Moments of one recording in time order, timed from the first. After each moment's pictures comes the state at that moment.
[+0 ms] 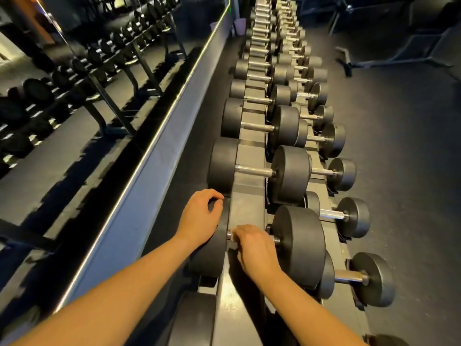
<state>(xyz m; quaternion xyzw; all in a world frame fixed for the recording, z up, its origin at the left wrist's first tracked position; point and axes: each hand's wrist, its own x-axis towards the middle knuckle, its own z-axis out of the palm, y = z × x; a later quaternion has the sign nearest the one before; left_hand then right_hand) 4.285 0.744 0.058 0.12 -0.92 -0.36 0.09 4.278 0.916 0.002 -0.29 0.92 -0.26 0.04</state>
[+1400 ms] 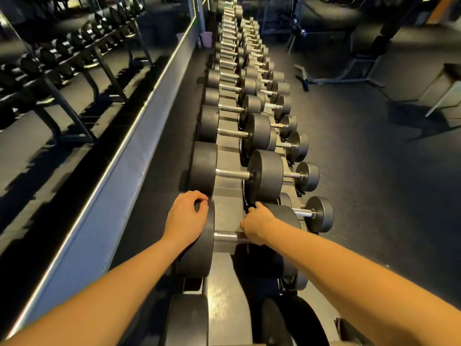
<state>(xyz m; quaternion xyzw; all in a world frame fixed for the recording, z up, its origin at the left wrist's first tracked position) 4.281 0.740 0.053 0.10 -0.92 -0.36 0.10 4.204 0.934 0.031 -0.39 0.87 0.24 0.19</state>
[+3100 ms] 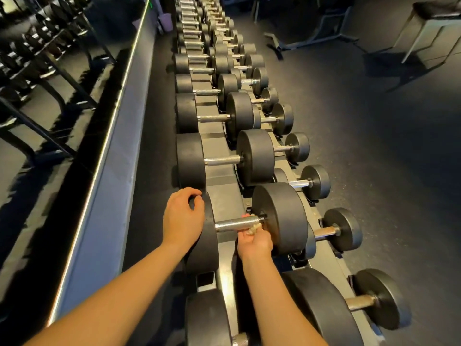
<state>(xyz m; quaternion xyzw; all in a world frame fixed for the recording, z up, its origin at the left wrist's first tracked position) 4.284 0.741 0.053 0.10 -0.92 -0.36 0.10 4.290 0.891 -0.031 -0.49 -0.17 0.85 -0.04</state>
